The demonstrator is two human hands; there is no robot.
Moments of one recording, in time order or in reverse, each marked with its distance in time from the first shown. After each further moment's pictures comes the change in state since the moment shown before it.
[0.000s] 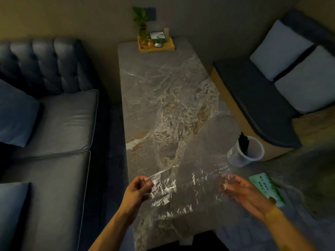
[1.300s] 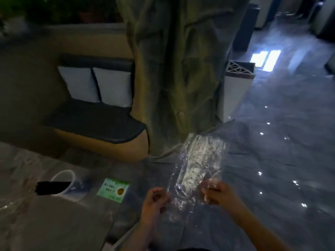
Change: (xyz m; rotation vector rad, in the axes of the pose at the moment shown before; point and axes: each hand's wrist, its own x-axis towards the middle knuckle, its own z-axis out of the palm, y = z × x) left_hand -0.193 -0.184 0.462 0.426 -0.729 -0.129; right_hand -0.350 0.187 -0.273 0.242 0.887 -0.326
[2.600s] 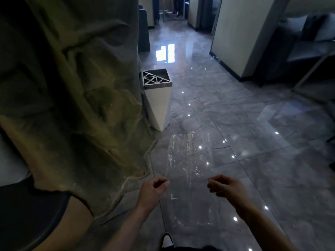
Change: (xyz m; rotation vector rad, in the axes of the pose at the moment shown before) left_hand 0.276 0.112 0.282 0.714 -0.698 0.261; right_hand 0.147 -0.072 -0.181 0.190 0.687 0.065
